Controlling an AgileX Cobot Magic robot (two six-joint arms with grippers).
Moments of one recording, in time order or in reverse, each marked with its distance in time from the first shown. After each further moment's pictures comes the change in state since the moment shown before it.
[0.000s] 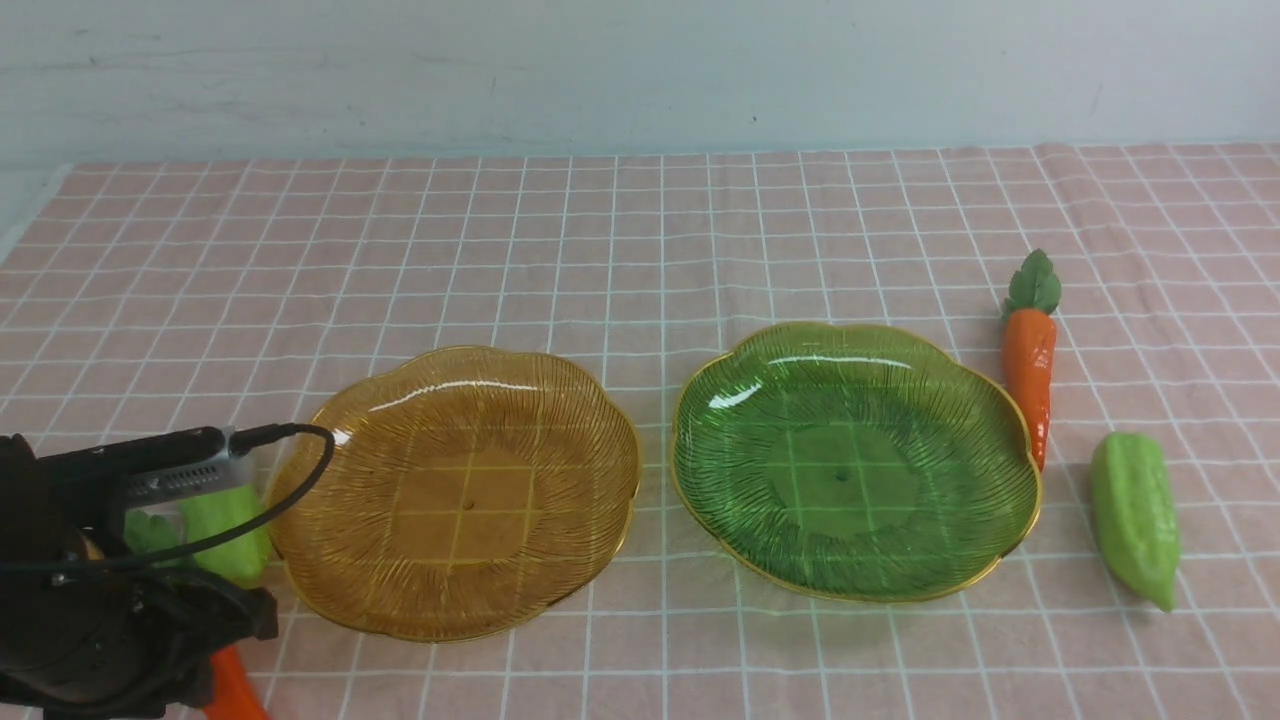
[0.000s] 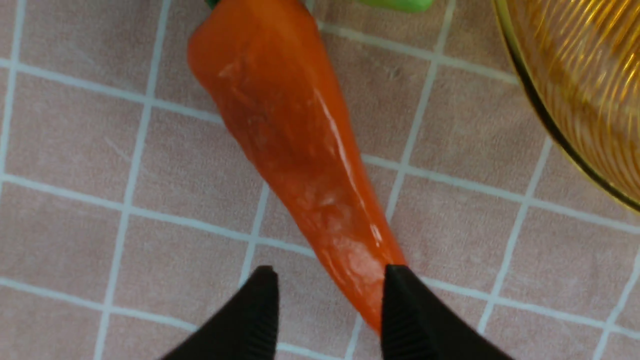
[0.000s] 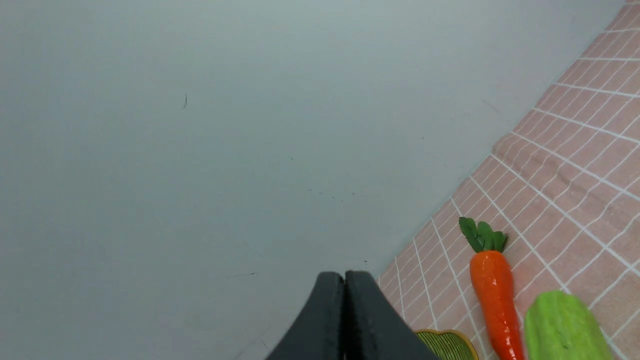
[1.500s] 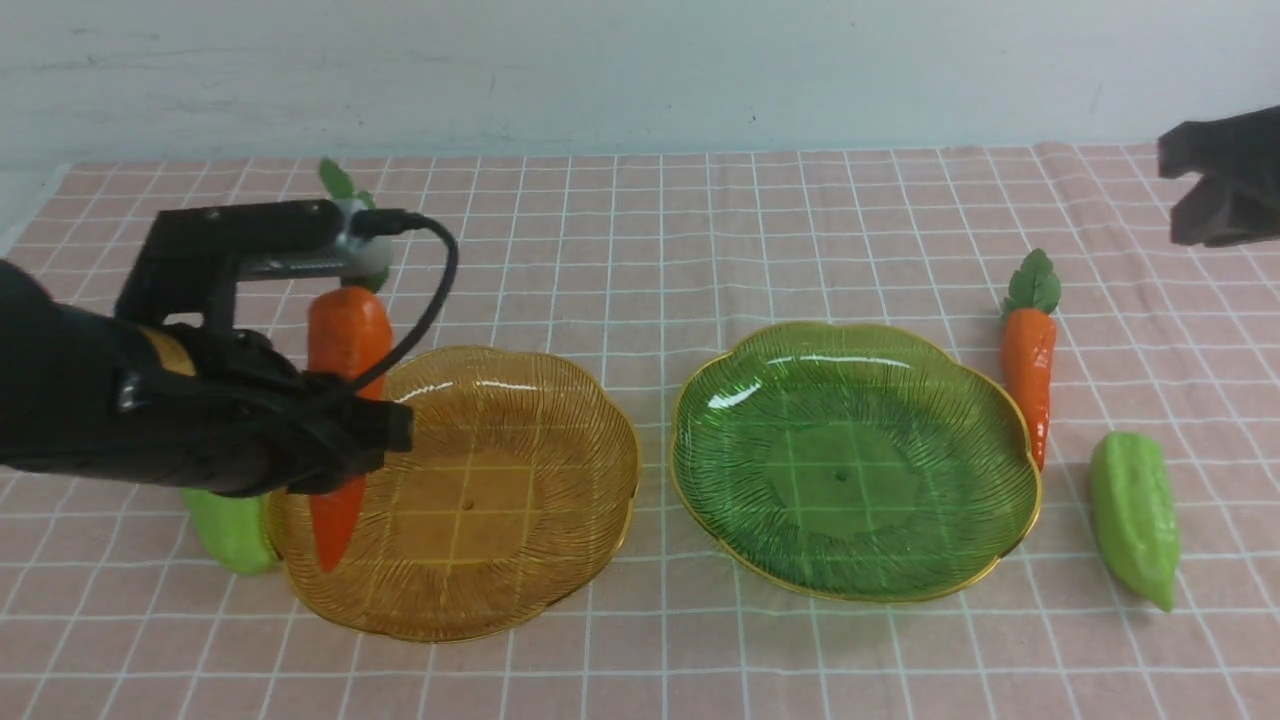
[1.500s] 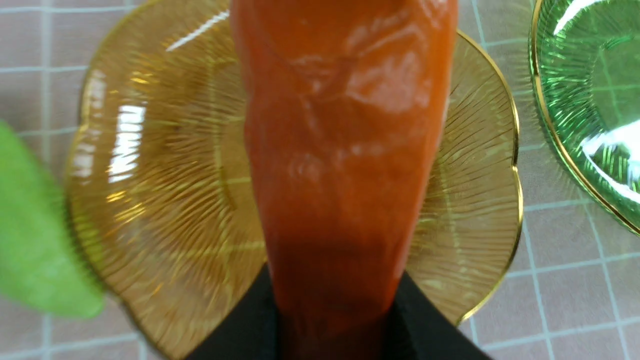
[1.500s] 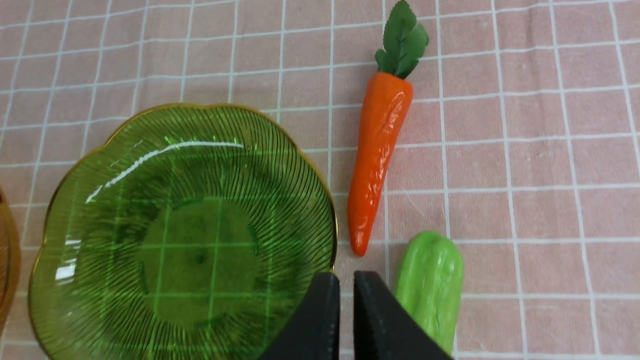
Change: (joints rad) right arm 0.004 1.585 -1.403 -0.415 0.883 -0.331; left arm -0.198 -0.054 -0.233 -0.171 -0.130 0.243
